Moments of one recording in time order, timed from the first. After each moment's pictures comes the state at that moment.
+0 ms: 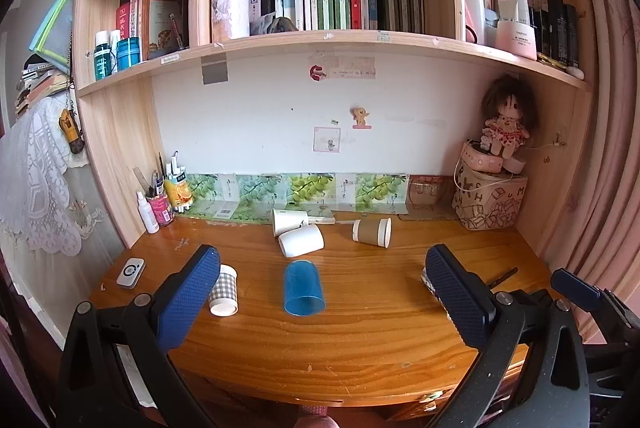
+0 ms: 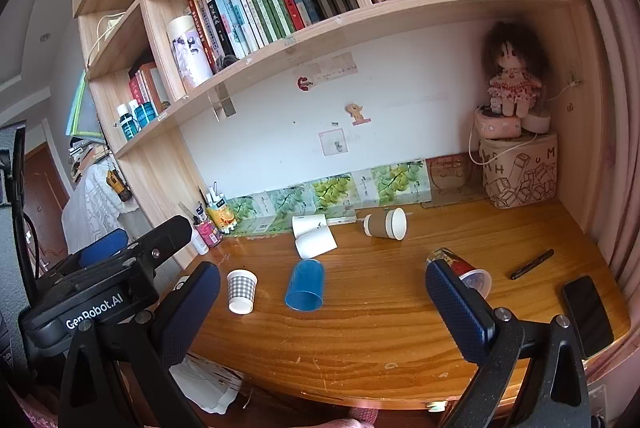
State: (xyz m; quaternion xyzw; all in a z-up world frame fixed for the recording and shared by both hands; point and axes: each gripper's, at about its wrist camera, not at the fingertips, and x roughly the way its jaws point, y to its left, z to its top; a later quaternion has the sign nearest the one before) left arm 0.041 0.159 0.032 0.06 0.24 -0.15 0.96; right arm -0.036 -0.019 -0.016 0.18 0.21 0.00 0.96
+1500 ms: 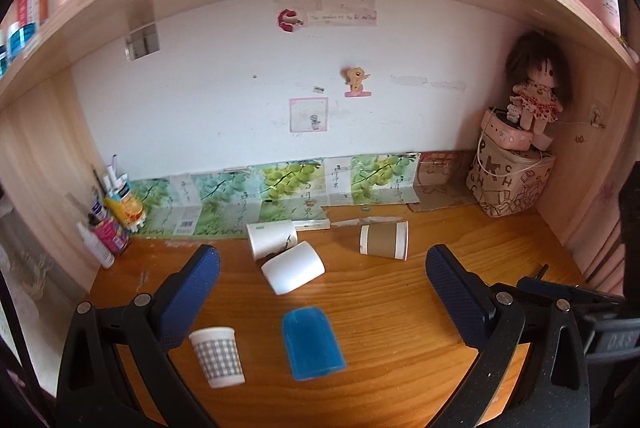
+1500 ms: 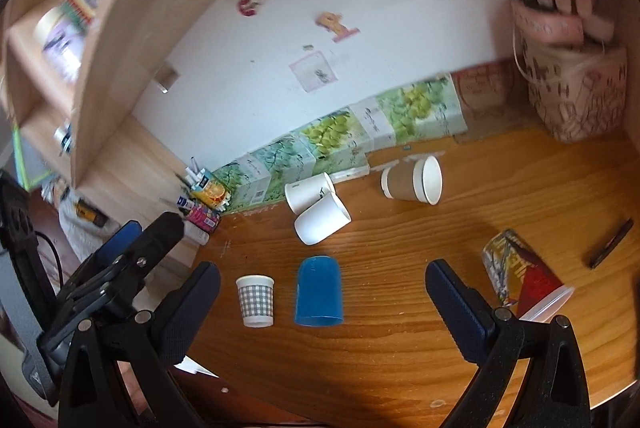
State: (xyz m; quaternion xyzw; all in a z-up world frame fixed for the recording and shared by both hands) left arm 0.244 0.121 0.006 0.11 0.32 -0.22 0.91; right arm 0.173 -0.078 -0.064 0.33 0.38 0.04 0.87
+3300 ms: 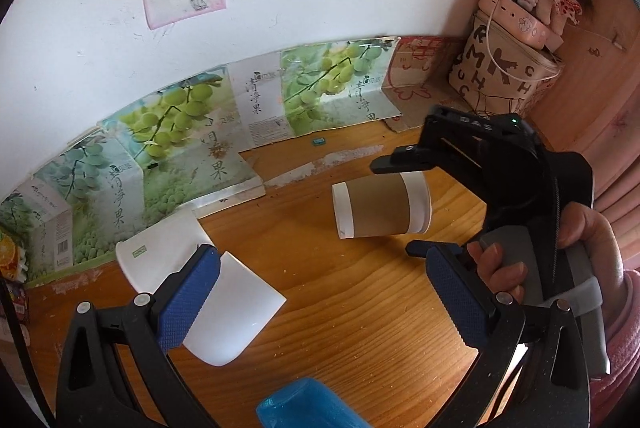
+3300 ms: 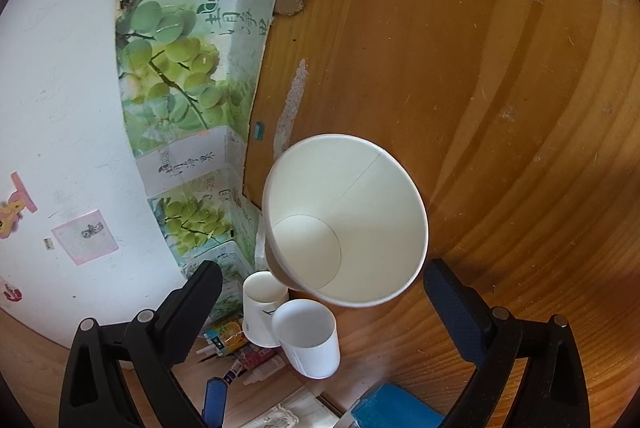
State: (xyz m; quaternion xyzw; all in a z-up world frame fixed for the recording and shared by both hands) left arm 0.411 0.034 -0.138 0.19 0.48 -0.36 0.78; right arm 0.360 -0.170 -0.293 0.71 0.42 -0.10 0.56
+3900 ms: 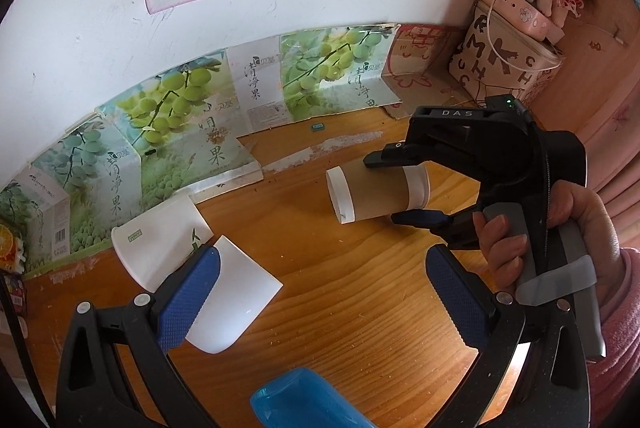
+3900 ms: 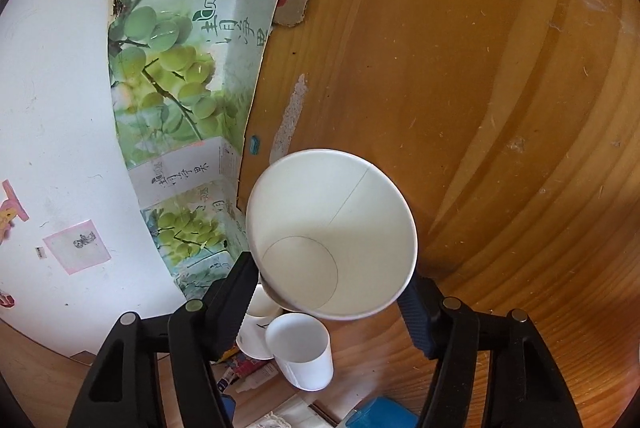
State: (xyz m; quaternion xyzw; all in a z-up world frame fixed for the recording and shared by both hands) left arm 0.404 0.038 -0.143 0.19 0.50 -0.35 0.77; right arm 0.362 -0.176 -0.293 0.69 0.42 -0.11 0.57
